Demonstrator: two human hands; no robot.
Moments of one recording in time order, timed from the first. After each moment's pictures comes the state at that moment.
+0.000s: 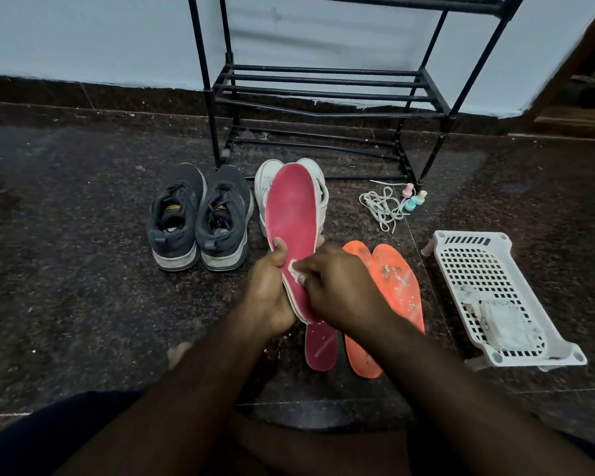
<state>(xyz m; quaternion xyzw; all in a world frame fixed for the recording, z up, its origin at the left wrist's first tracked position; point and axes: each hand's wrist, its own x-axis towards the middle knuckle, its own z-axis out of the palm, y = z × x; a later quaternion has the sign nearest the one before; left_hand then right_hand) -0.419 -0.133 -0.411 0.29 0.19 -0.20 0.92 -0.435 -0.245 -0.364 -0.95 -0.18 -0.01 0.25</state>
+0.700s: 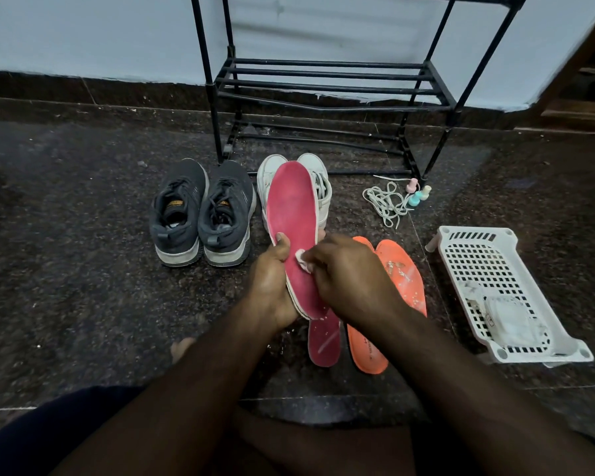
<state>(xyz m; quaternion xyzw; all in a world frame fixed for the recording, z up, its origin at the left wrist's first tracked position) -0.416 -0.133 -0.410 0.29 0.21 -0.20 0.91 -0.433 -0.248 -0.356 -0.96 -0.18 -0.01 0.22</state>
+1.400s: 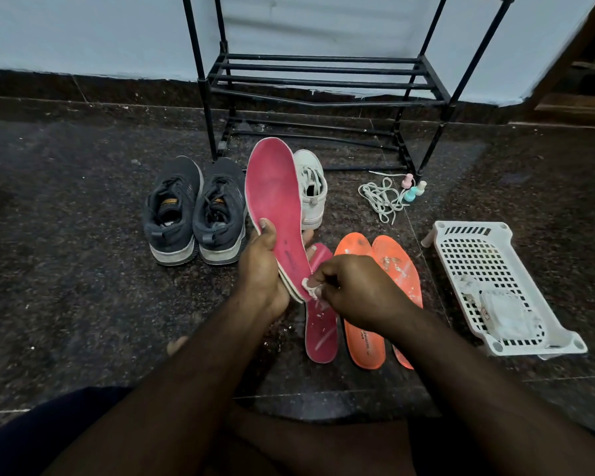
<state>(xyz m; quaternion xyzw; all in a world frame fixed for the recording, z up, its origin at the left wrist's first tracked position) -0.407 -0.130 -0.413 0.36 0.16 -0.08 0.92 -0.435 -0.273 -0.370 -0.94 -0.17 0.10 0.28</state>
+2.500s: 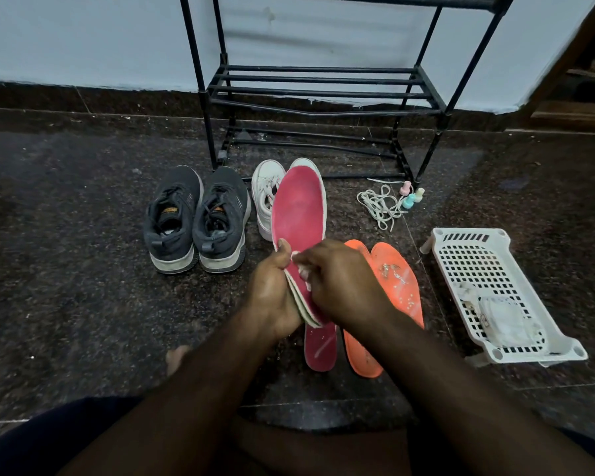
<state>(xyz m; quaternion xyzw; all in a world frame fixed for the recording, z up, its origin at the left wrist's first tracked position) -0.423 -0.140 -0.409 0.30 0.21 -0.21 0.91 -0.430 -0.250 -0.365 -0.95 -0.17 -0.04 0.27</state>
